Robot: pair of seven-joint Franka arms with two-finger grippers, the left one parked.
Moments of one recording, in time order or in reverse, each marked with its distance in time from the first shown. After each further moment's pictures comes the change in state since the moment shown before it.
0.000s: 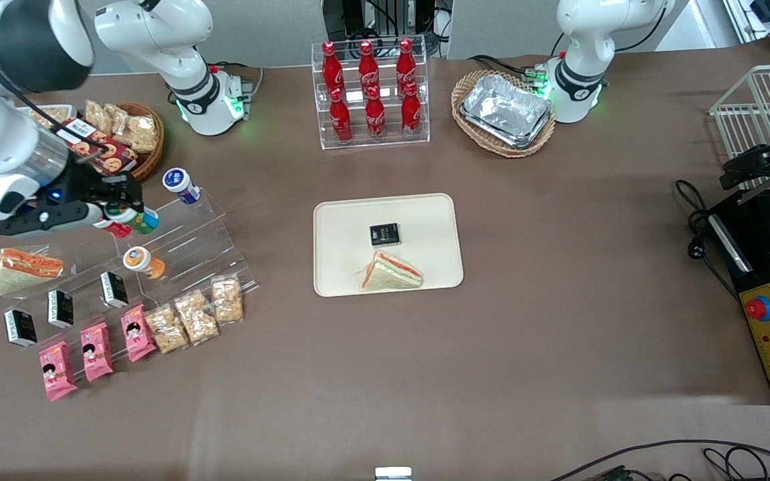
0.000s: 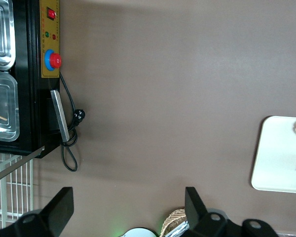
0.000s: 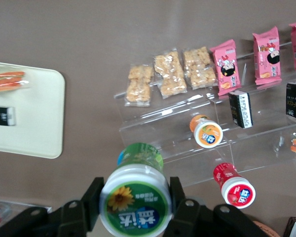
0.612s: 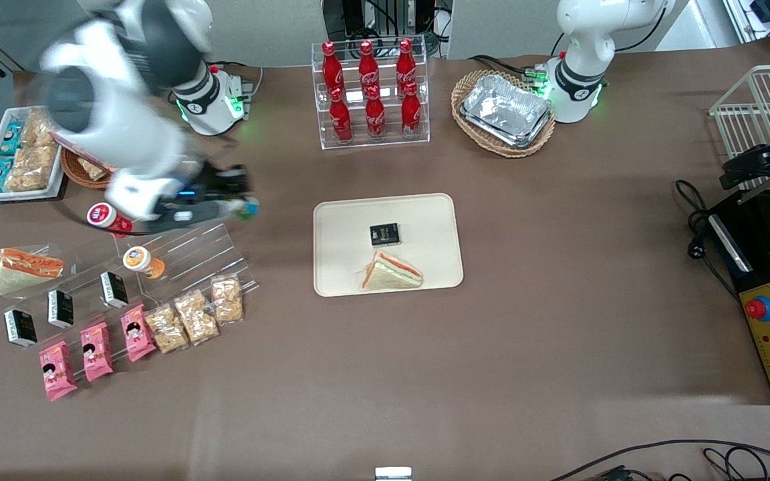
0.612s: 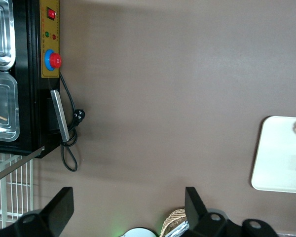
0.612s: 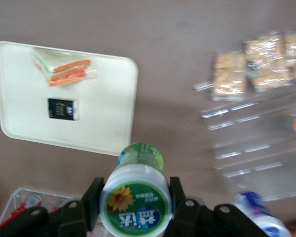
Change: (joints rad) arm 0.147 0.121 0.177 0.025 0.082 0.054 0.304
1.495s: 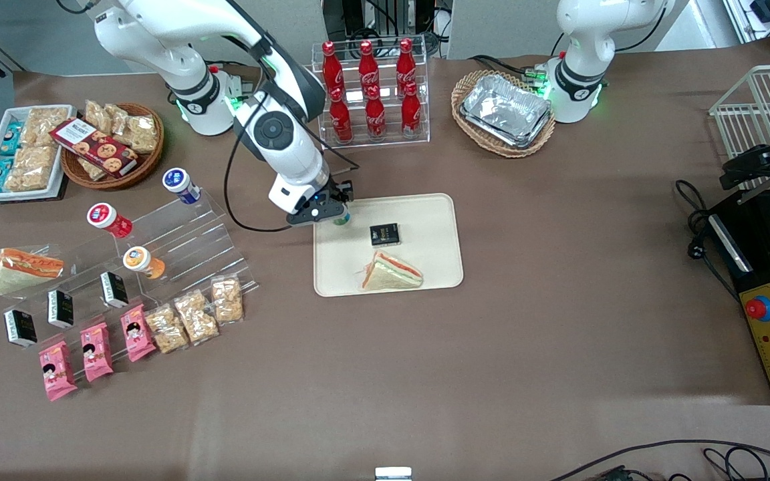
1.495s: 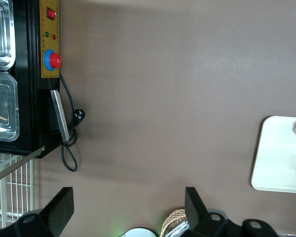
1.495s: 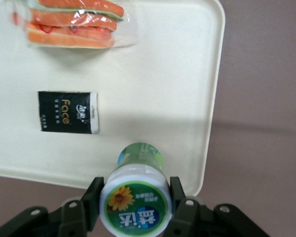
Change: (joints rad) arm 0.065 0.180 0.256 -0.485 -0.048 0.800 0.320
